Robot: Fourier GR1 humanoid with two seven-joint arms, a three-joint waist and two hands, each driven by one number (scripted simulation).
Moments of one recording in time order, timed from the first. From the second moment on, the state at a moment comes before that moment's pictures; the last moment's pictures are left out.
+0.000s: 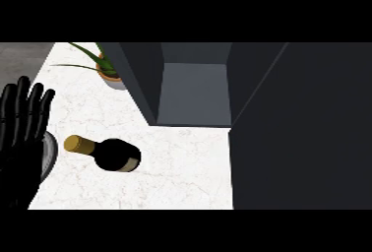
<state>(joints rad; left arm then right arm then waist) 0.00 0.09 0.01 -2.10 -0.02 0.02 0.02 -0.02 -0.14 0.00 -2.10 0.00 0.01 -0.01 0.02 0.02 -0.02</state>
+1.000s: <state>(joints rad) -0.14 0.01 0.03 -2.03 0.36 0.03 0.20 0.15 -0.19 0.00 -2.32 -0.30 0.18 0.24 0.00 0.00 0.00</state>
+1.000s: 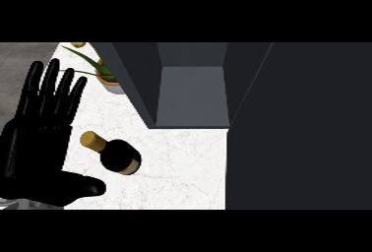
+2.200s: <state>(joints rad) -0.06 0.03 -0.02 -2.10 0.33 0.09 0.23 0.10 -0.13 -0.03 -2.36 -0.30 0.22 0.37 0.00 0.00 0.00</state>
